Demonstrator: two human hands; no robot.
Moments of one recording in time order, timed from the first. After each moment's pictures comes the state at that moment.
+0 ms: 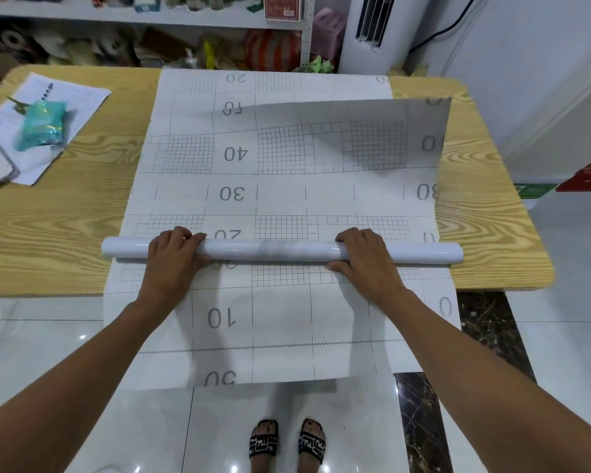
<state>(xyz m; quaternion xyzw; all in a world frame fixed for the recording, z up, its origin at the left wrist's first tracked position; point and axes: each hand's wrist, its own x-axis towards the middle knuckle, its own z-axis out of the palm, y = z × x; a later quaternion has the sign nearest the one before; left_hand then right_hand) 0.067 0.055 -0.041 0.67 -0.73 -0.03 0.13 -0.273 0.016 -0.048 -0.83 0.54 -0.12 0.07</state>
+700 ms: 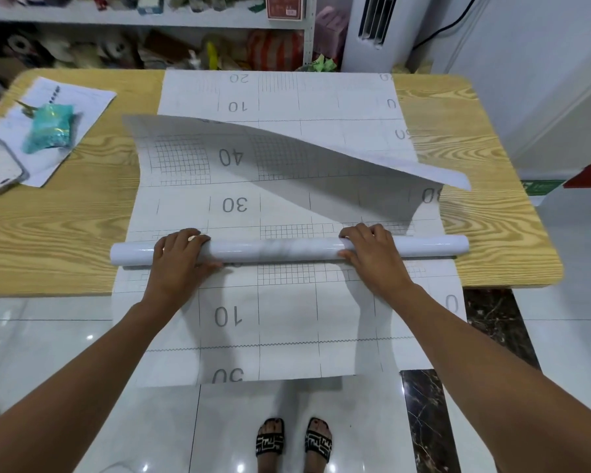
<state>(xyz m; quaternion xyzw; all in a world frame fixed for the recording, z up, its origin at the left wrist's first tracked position) 0.071 0.058 -0.042 0.68 -0.72 -0.05 0.12 -0.273 0.015 -0.042 -0.82 0.56 -0.10 0.07</state>
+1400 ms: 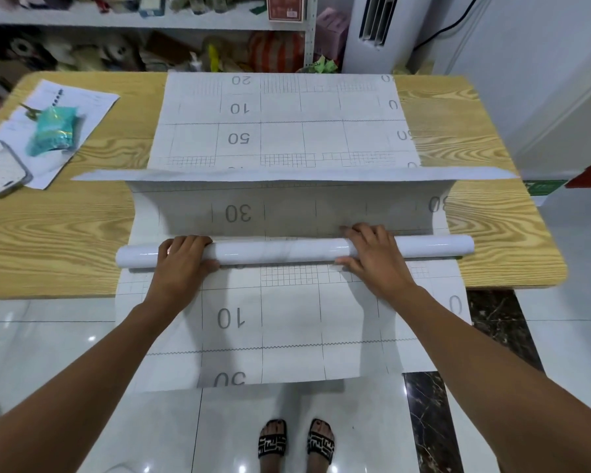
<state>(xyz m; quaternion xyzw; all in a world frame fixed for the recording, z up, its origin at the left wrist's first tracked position) 0.071 0.056 -0.041 0.67 -0.73 -0.07 0.11 -0.272 0.016 -0.037 -0.82 0.56 -0.06 0.06</state>
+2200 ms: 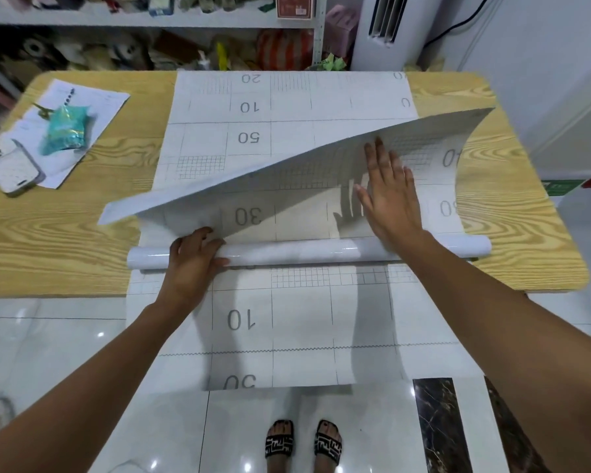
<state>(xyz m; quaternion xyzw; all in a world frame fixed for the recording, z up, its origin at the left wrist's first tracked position) 0.073 0.054 -0.041 0.68 -0.73 -0.09 0.10 -0.252 -0.060 0.000 -0.78 0.62 -0.11 0.01</state>
